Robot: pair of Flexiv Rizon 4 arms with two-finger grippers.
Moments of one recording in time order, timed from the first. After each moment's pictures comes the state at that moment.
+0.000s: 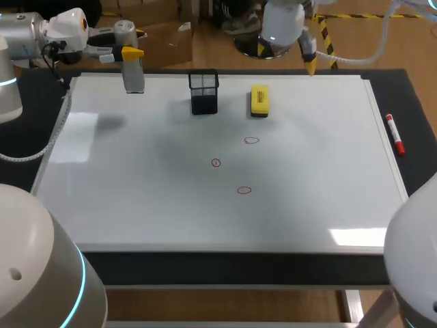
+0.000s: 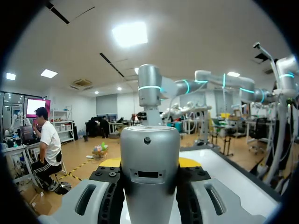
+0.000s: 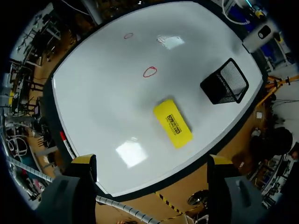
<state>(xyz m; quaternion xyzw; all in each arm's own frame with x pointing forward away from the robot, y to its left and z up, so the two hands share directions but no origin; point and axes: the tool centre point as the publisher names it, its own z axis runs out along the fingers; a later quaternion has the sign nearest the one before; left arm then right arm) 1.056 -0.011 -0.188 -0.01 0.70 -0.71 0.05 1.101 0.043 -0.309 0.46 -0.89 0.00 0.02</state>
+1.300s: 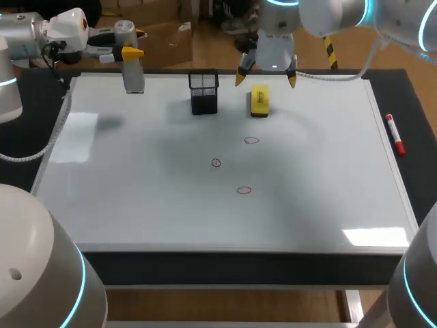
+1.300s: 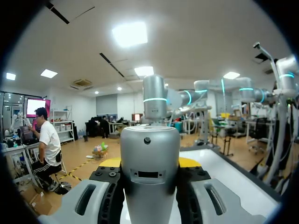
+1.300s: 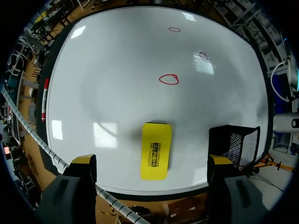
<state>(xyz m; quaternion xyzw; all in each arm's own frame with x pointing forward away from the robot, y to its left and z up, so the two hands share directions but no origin) 1.056 -0.011 -0.188 -0.01 0.70 -0.71 0.05 1.087 0.095 -0.369 0.70 -0.72 -0.02 -0.01</state>
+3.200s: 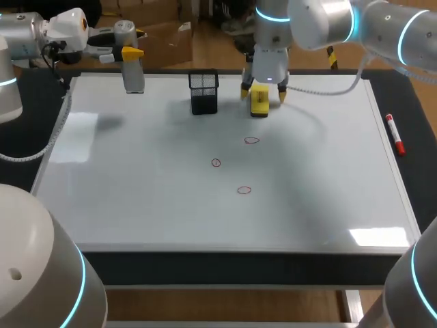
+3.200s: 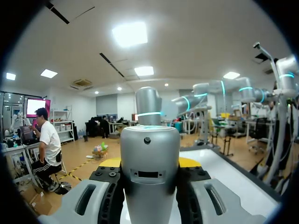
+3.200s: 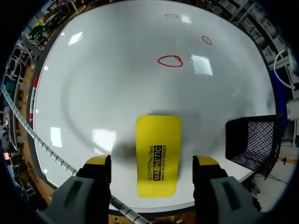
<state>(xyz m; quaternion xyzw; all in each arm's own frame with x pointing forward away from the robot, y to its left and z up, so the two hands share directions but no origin) 1.056 -0.011 -0.188 -0.01 0.70 -0.71 0.05 1.098 0.094 -0.426 0.68 -0.73 -0.04 0.01</state>
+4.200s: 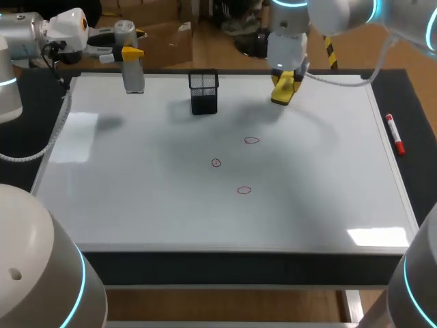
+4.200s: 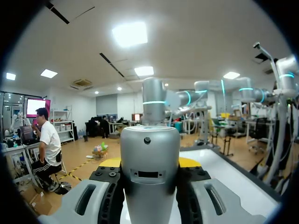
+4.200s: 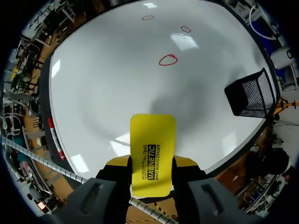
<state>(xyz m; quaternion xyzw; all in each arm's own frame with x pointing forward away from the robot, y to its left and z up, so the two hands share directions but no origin) 1.056 -0.011 -0.188 -0.01 0.70 -0.71 0.05 1.089 0.027 -0.369 0.51 -0.86 0.02 0.01</state>
